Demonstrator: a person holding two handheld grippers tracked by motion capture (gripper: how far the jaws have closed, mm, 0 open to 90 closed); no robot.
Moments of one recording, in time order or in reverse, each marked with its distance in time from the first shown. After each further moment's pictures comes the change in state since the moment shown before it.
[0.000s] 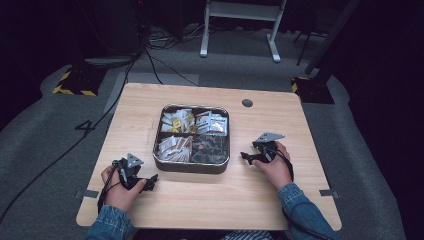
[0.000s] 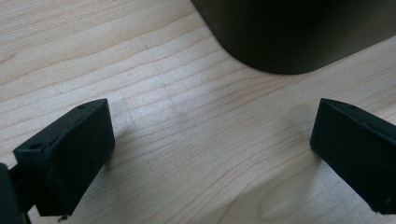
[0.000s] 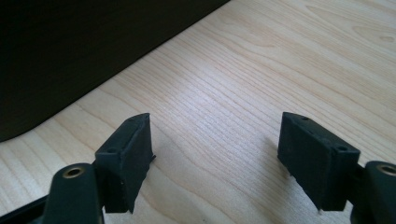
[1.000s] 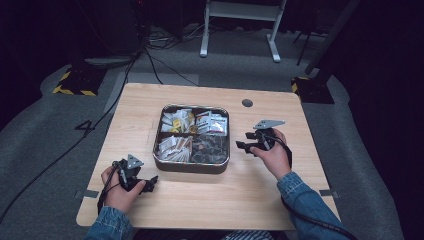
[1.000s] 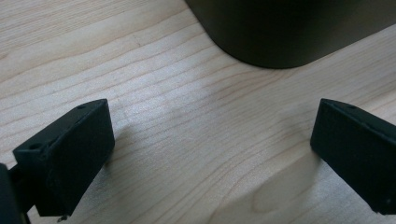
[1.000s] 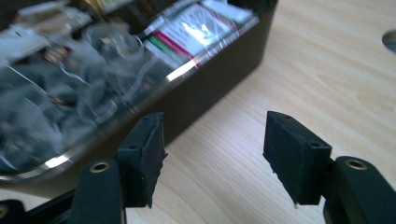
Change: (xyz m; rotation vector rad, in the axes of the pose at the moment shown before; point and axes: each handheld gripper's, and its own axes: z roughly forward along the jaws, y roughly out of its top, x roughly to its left) left arm -0.001 -0.002 -0.001 0.001 -0.018 0.016; right arm 0.014 0.060 -0.025 -0.033 0.074 0.032
